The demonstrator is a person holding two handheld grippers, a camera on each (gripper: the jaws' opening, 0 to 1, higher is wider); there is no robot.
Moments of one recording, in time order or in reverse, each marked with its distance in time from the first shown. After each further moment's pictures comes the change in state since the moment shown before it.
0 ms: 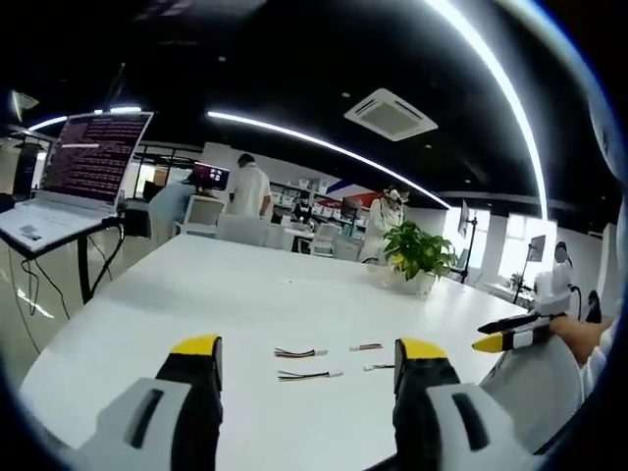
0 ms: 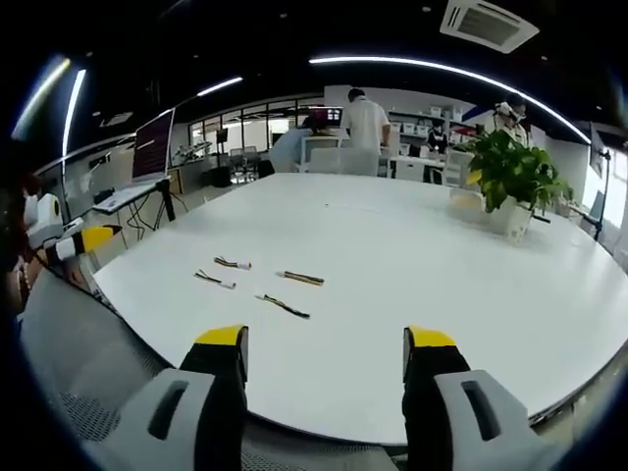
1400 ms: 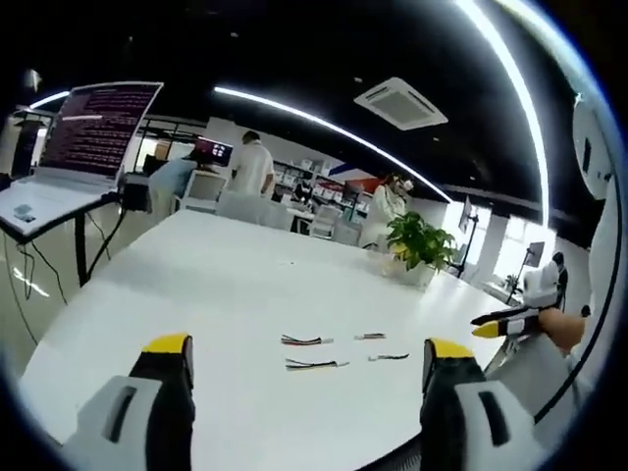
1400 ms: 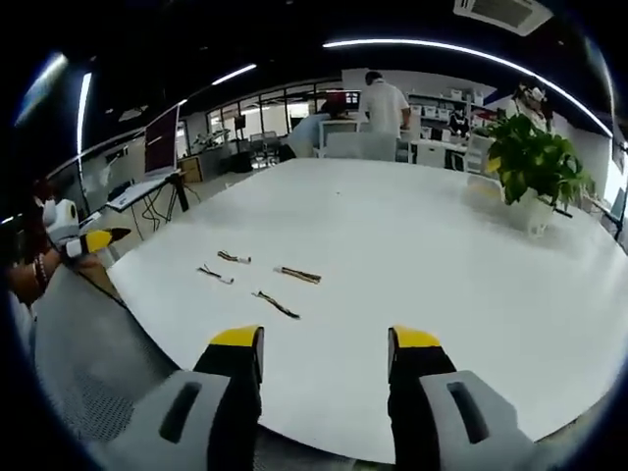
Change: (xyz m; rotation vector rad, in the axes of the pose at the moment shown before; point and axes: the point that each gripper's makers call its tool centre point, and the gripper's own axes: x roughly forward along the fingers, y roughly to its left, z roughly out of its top) left arm 0.010 0.024 -0.003 -0.039 0.101 -0.025; right arm 0.018 -0.031 0.009 -0.003 0.083 0.110
